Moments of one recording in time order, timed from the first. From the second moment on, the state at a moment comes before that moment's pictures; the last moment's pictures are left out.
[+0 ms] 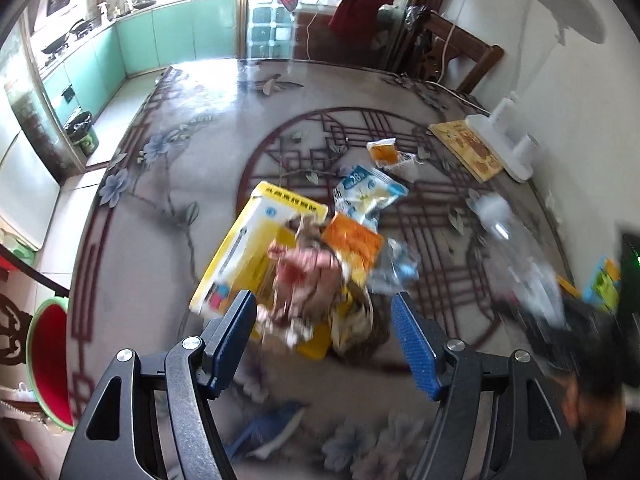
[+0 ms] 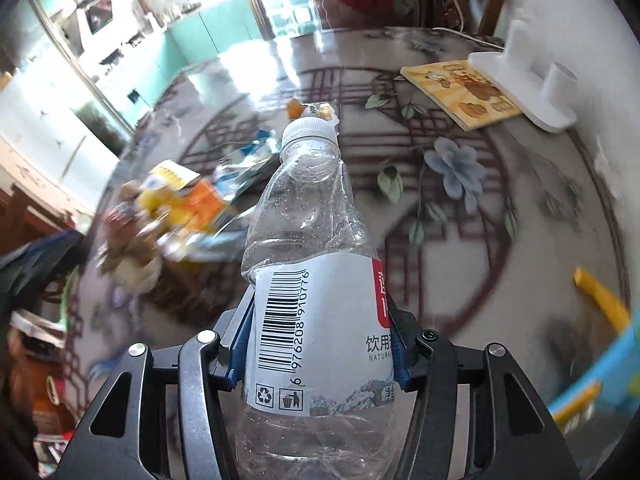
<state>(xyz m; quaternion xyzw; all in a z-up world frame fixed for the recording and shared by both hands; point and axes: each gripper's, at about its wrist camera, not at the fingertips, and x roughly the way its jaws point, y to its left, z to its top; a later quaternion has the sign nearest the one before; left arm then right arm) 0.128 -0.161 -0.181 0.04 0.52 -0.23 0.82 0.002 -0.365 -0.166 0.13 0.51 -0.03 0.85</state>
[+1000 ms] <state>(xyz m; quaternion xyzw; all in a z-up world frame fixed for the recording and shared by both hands) 0.138 -0.159 -0.208 0.03 0.53 -0.23 0.82 0.000 -0.328 -0.153 0.14 0.49 -0.02 0.86</state>
